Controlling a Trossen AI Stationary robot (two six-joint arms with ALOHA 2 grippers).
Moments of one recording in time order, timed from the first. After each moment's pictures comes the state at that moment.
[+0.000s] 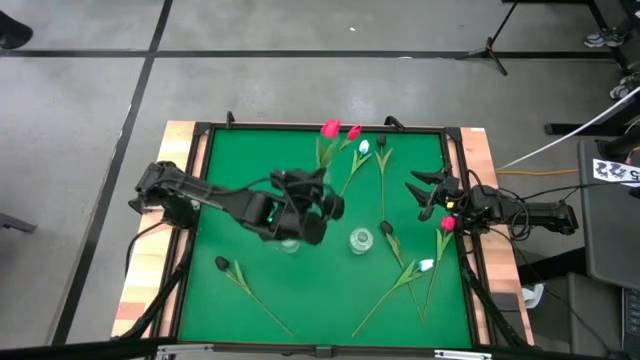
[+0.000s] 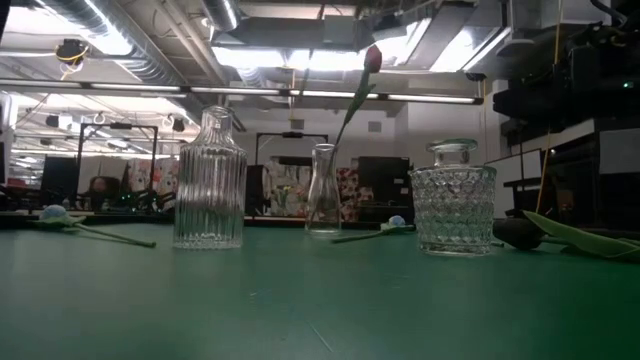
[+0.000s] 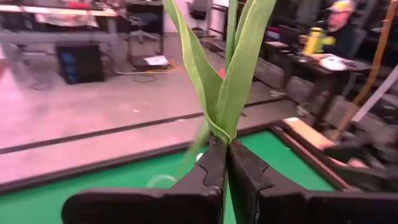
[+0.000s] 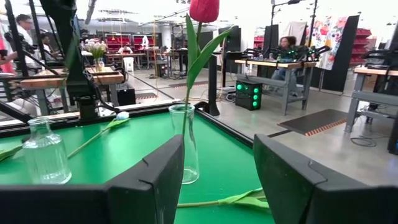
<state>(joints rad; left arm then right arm) -0.26 1.77 1.70 -0.69 -1.29 -0.90 0.00 0.00 0.01 0.07 0.47 -0.03</state>
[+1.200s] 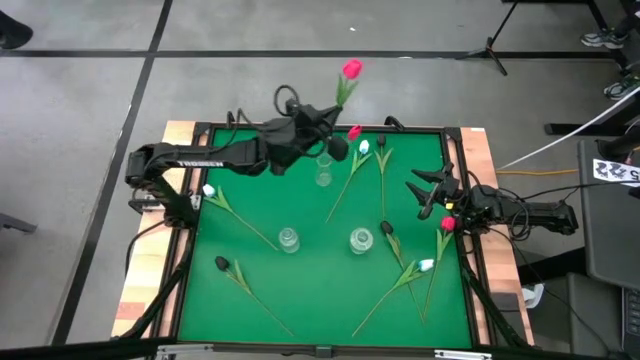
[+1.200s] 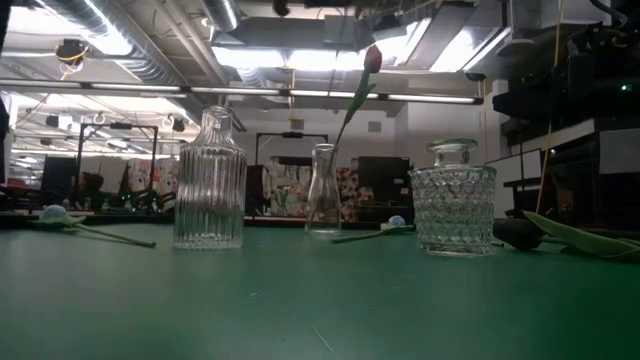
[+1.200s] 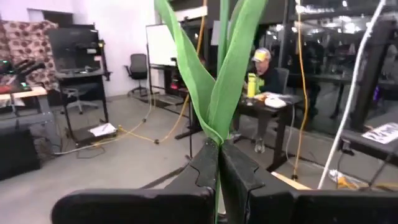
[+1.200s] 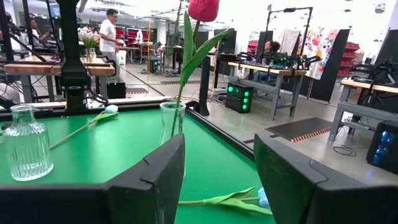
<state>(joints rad) 0.13 1.60 1.41 0.26 -0.71 0.03 0.00 0.00 0.01 0.07 0.49 -0.12</state>
